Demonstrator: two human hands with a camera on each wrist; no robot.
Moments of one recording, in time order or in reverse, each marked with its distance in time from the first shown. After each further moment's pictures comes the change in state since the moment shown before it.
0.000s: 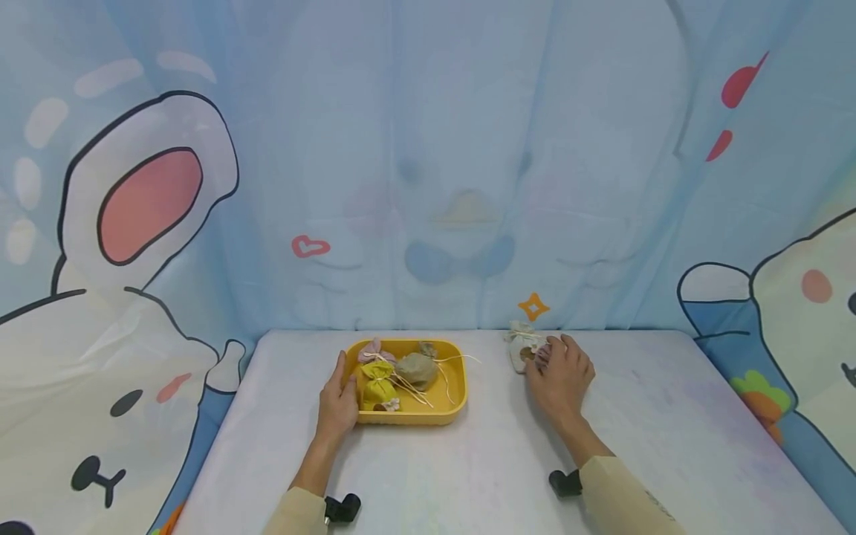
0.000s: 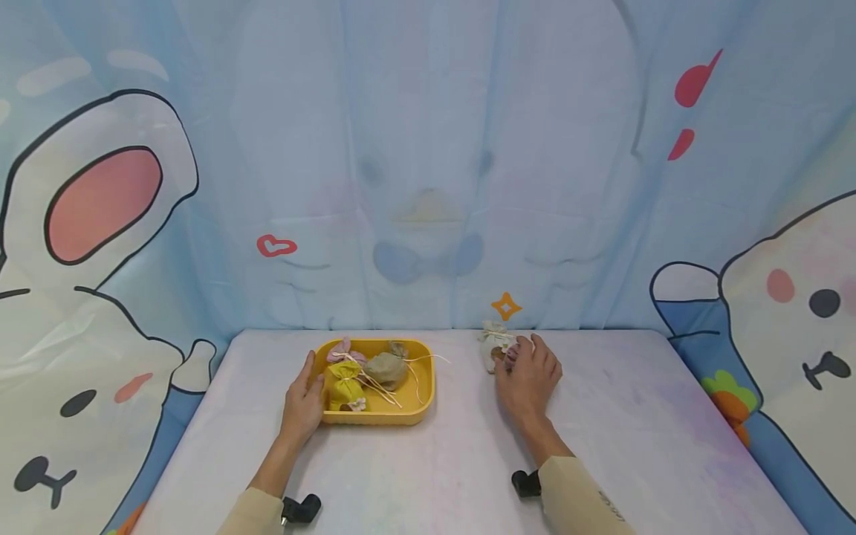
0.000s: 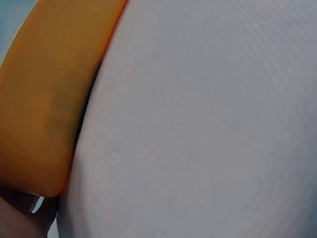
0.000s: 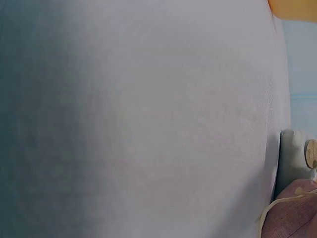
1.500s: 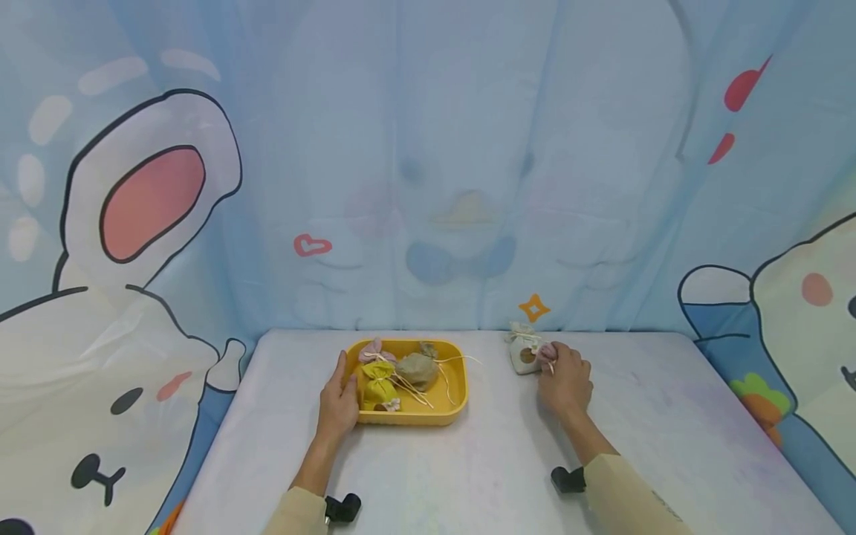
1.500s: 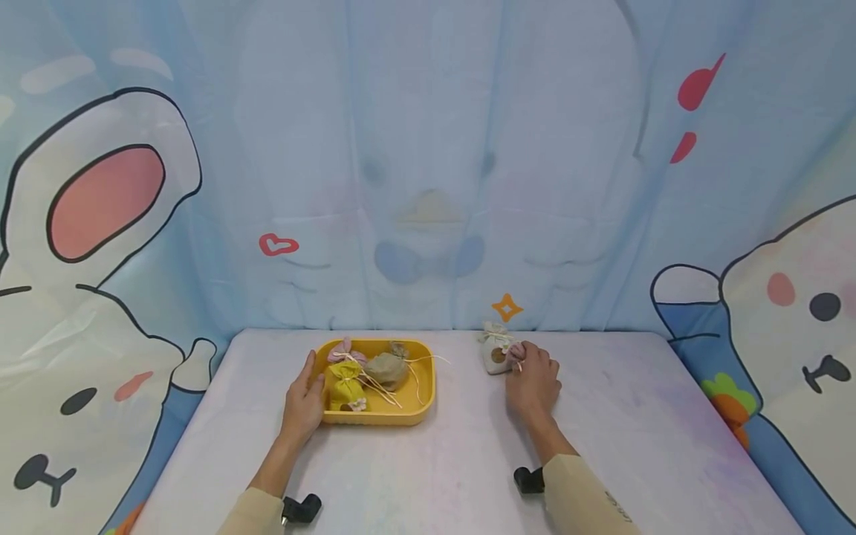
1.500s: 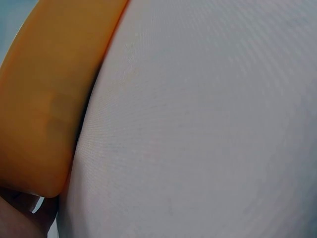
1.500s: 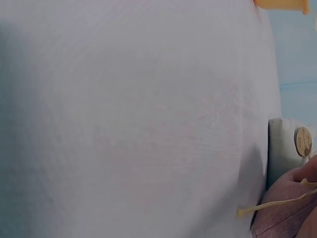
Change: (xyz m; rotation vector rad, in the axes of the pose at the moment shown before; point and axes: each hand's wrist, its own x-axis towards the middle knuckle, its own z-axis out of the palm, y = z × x) left_hand 0.001 -0.003 0.001 -0.007 -0.003 0.015; right_hand 0.009 0.001 -0.012 -0.046 -0.251 0.203
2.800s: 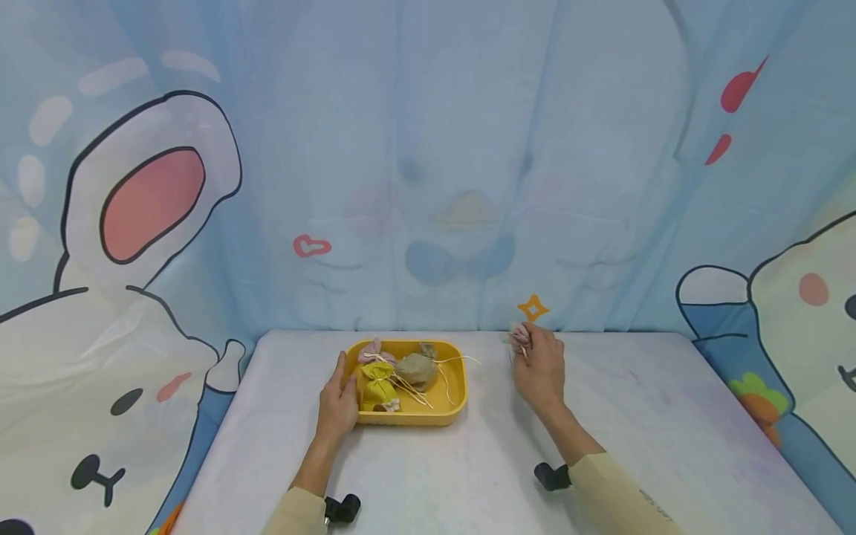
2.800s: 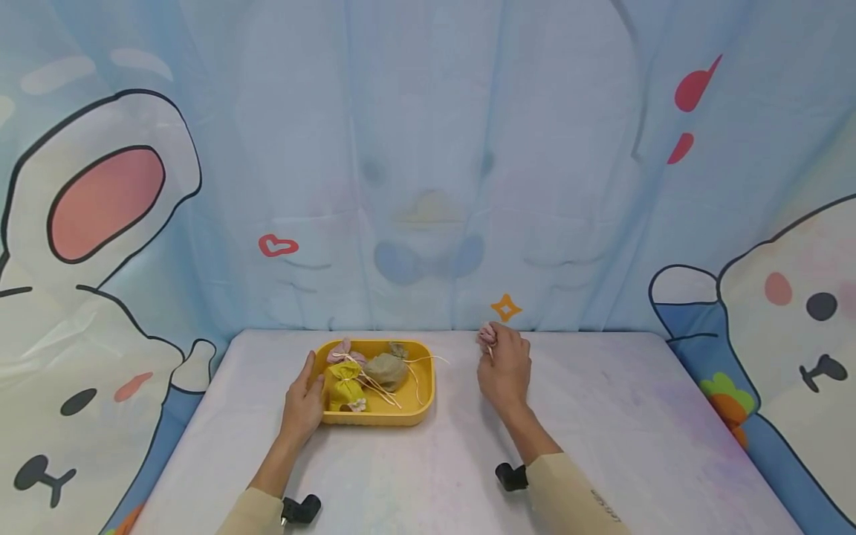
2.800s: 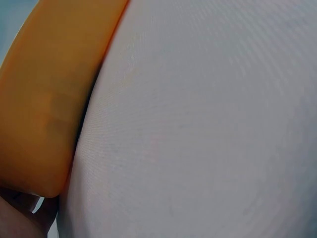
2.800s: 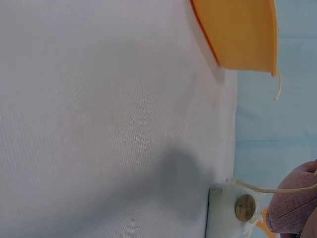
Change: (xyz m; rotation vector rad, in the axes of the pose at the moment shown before) left_hand -0.002 0.002 -0.001 0.014 0.006 0.020; right_hand -0.013 -0.055 -0.001 0.224 0.217 -0.355
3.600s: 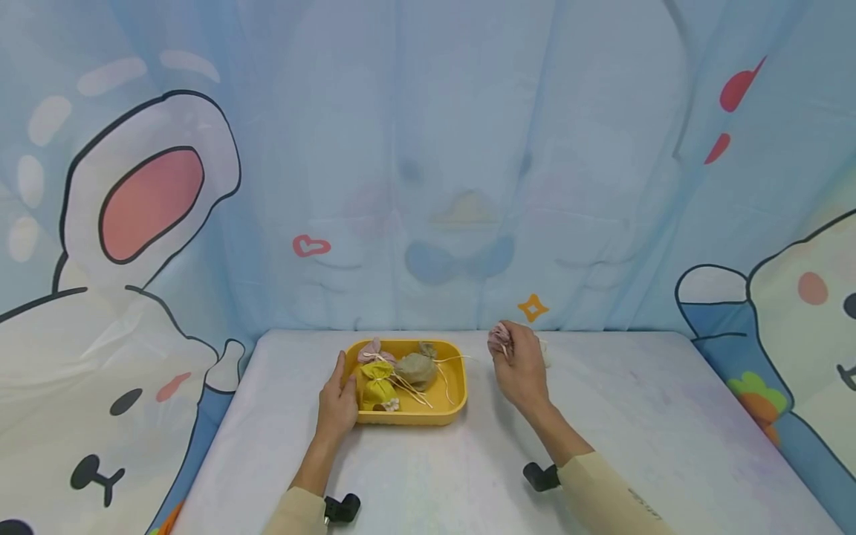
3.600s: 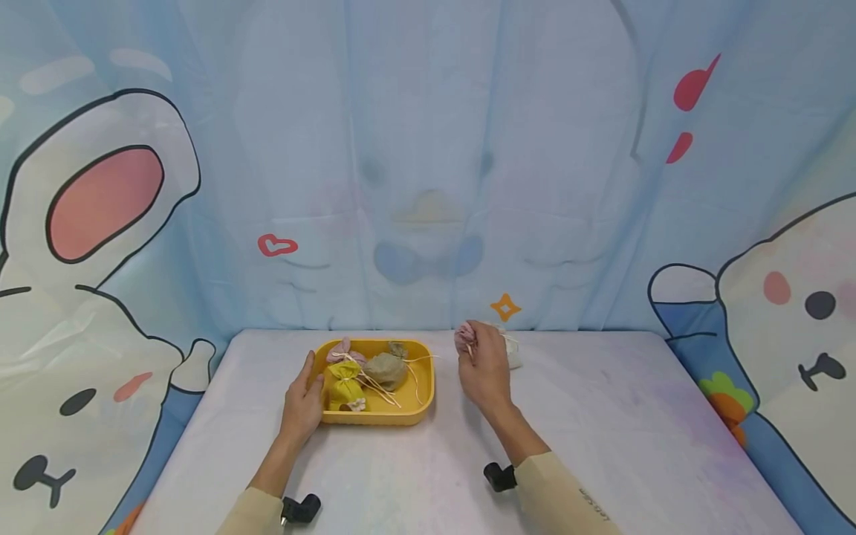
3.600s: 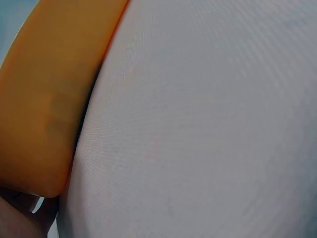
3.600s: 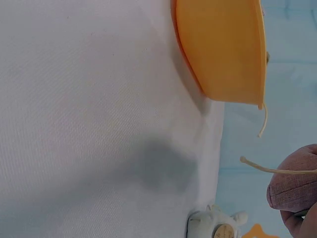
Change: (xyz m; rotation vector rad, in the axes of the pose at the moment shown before) left_hand 0.001 0.001 0.000 -0.018 0.001 0.005; right_hand -0.008 -0.030 0.007 0.095 -0.106 -0.046
